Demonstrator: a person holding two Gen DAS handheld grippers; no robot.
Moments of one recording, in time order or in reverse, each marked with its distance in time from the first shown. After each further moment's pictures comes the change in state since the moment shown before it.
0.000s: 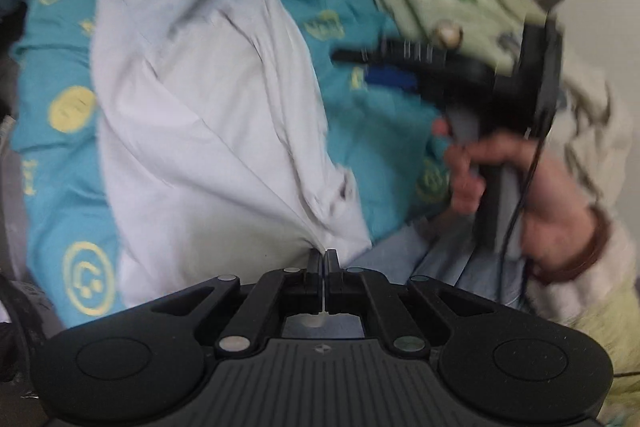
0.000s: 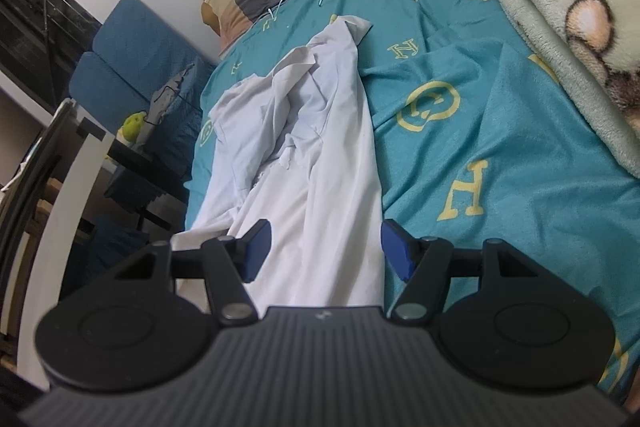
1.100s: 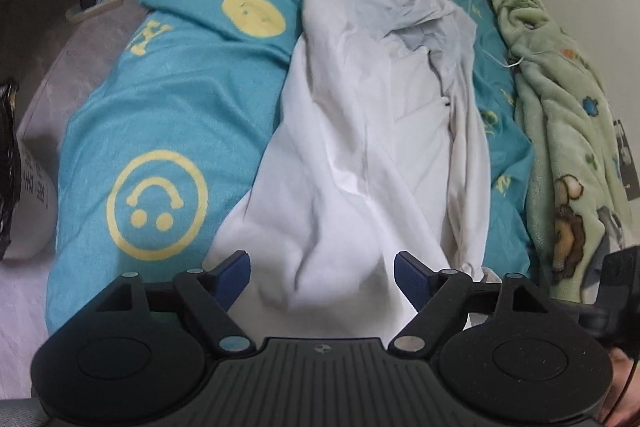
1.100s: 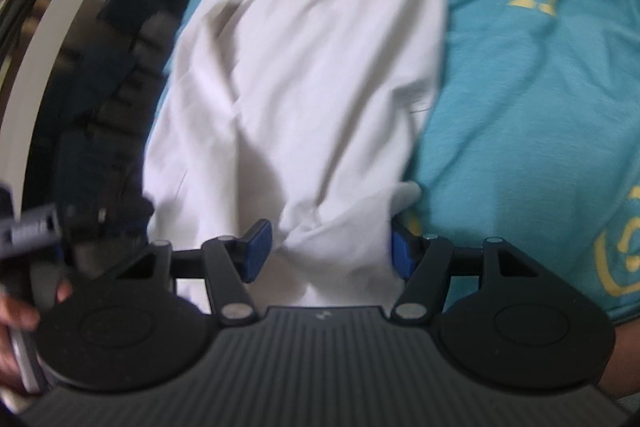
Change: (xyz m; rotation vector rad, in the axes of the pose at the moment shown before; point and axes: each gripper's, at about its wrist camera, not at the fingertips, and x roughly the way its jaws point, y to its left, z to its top) left arm 0.029 0.160 -0.065 -0.565 -0.239 -0.010; right arm 0.029 0.039 -0.088 -0.223 0.511 -0.033
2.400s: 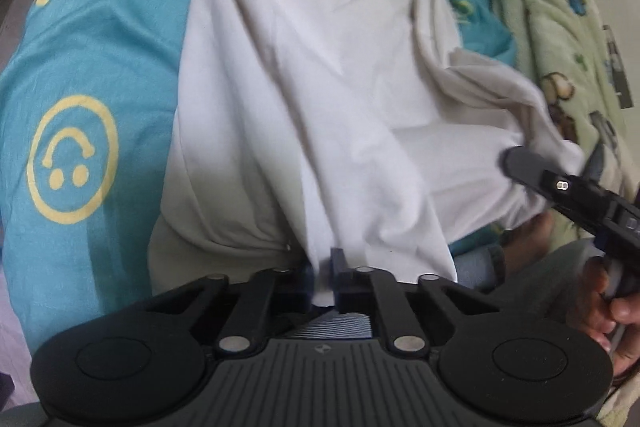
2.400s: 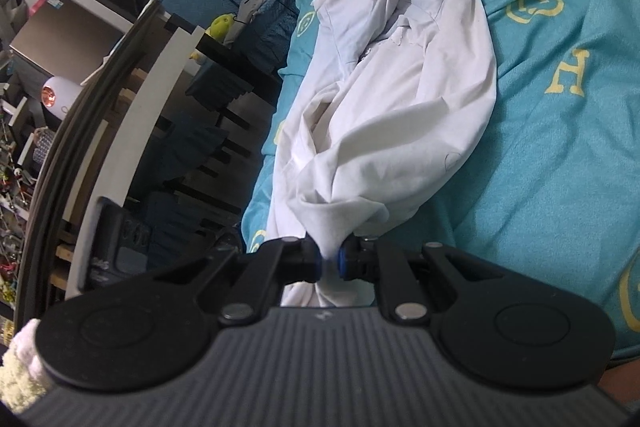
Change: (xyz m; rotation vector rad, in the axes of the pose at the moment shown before) left arm 0.025 -0.030 -0.007 0.136 0.255 -0.084; right arm -0.052 -0.013 0.005 0.040 -0.286 0.277
